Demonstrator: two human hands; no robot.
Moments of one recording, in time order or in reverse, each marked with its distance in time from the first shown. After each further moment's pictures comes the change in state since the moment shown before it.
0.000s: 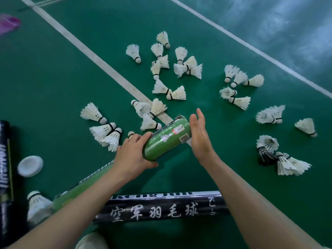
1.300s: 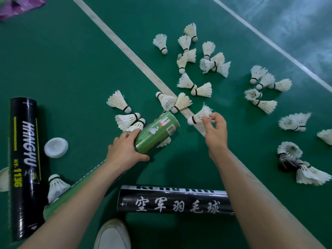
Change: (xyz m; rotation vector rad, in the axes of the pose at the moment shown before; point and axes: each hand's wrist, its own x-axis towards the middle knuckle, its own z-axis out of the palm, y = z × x) left_hand -0.012 -0.095 -0.016 -0.109 -0.058 -0.294; right_hand 0.036 0.026 0.048 -0.153 0.302 0.006
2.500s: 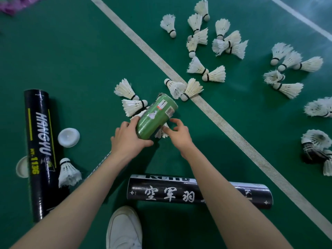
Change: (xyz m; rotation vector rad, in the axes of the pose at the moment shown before) left_hand 0.002 -0.006 0.003 -0.017 0.110 -0.111; right_hand -0.035 0.040 0.097 -0.124 -0.491 0.260
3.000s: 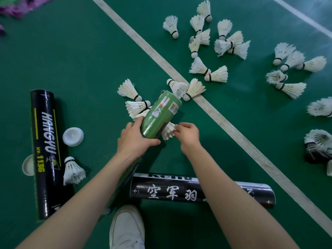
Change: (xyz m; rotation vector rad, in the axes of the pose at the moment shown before) left_hand -0.004 0.002 0.004 -0.171 -0.031 0.002; right_hand 0.010 0.004 -0.001 0.523 0.222 0.211
